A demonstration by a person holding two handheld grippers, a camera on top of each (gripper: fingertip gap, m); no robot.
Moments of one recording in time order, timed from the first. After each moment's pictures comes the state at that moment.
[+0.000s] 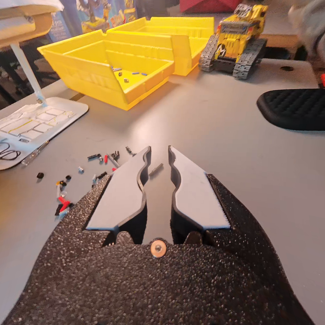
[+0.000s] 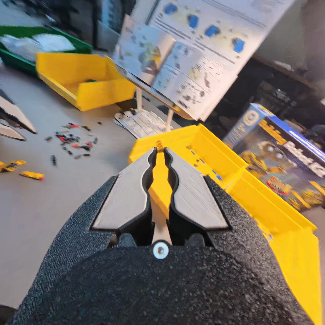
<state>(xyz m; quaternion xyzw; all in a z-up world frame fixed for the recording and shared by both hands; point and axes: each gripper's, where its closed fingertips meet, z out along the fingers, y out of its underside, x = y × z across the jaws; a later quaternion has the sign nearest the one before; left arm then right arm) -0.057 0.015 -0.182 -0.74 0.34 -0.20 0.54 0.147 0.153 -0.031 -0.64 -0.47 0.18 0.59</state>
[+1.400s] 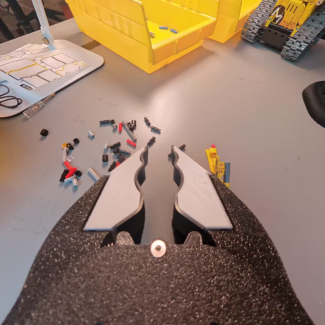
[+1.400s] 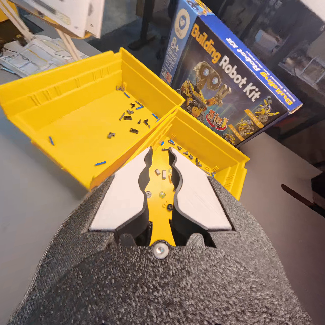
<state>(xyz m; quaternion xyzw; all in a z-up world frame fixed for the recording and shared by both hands) -0.083 0.036 -0.217 -0.81 0.27 -0.18 0.48 0.262 0.304 -0.061 -0.77 -0.40 0.06 0.49</state>
